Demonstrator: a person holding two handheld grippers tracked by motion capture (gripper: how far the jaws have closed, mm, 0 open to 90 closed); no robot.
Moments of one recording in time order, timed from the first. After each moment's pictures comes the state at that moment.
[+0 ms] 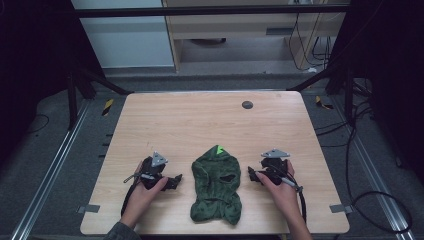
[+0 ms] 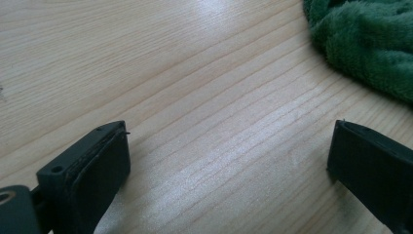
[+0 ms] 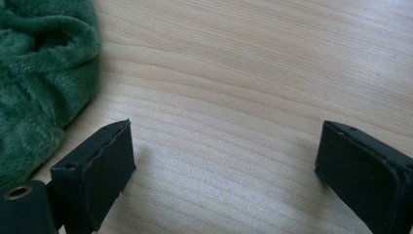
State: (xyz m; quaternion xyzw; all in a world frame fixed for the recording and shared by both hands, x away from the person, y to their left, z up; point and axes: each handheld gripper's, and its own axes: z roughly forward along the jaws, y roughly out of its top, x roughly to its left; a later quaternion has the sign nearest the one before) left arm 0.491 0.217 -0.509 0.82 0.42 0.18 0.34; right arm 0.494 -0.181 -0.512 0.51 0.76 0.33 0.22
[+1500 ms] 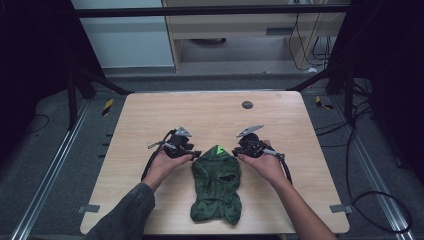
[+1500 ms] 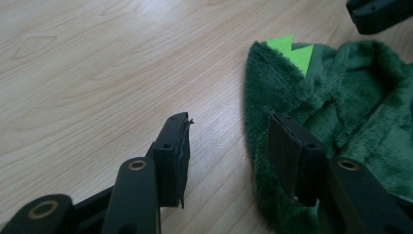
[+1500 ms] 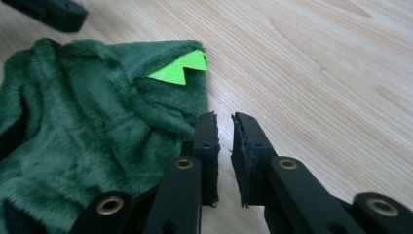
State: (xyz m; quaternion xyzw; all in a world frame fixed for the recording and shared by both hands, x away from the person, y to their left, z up) left arm 0.571 0.148 -0.473 0.87 0.33 0.10 0.35; right arm 0.560 -0.126 -0.472 0.38 0.85 0.34 0.11
